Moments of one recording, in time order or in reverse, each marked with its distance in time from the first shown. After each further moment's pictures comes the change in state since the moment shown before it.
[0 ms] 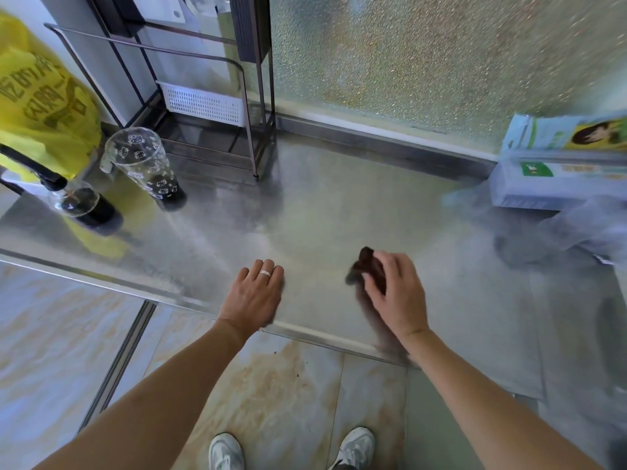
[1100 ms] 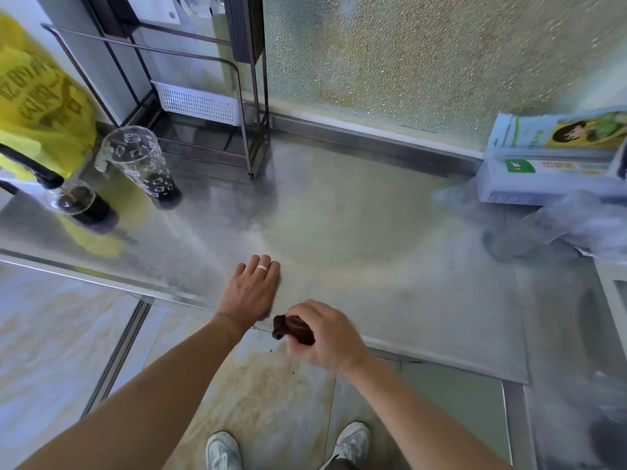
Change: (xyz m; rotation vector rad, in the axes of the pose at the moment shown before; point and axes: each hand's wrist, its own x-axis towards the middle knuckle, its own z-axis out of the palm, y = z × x) left_hand 0.000 0.001 0.003 0.002 0.028 0.018; right_hand -0.055 -0.100 0.022 0.344 -0.339 -0.223
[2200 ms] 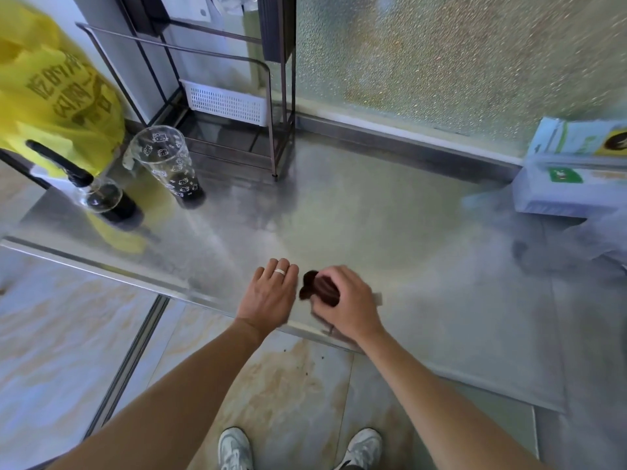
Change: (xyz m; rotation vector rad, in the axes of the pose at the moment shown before) left_hand 0.002 -0.002 -0.002 -0.089 -0.013 -0.086; right_hand 0.061 0.030 0.003 0.026 0.043 0.207
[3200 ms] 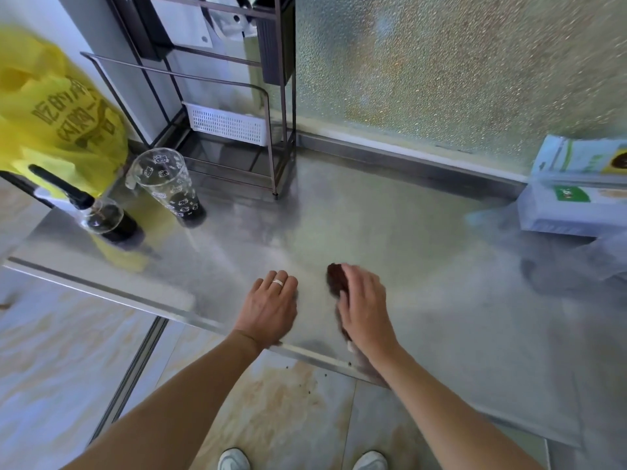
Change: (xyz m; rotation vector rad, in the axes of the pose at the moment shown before) left_hand 0.016 -0.009 -0.005 -0.067 -0.018 -0.015; right_hand 0.015 0.022 -0.008 -0.256 0.205 -0.050
